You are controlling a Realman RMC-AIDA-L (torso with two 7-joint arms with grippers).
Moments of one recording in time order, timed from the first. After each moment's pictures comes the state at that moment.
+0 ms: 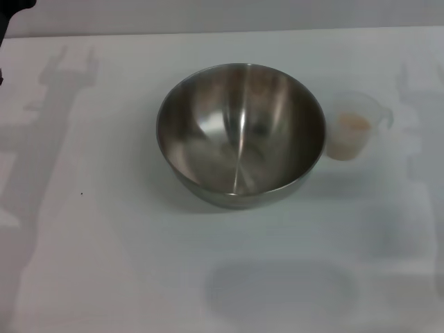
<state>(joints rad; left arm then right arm) -0.48 -2.04 -1.51 -0.50 2.88 0.88 -0.20 0.35 2.07 1.03 0.55 -2.14 -1.14 -0.27</state>
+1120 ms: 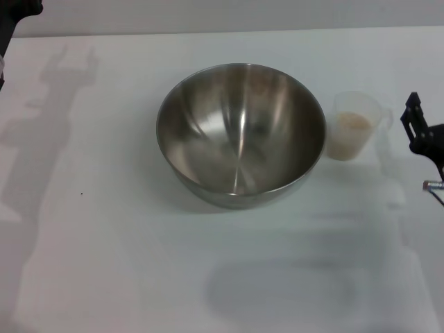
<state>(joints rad) -0.52 -2.04 -1.51 -0.45 2.88 0.85 -0.13 -0.14 2.07 0.94 1.06 -2.29 -0.80 -0.39</state>
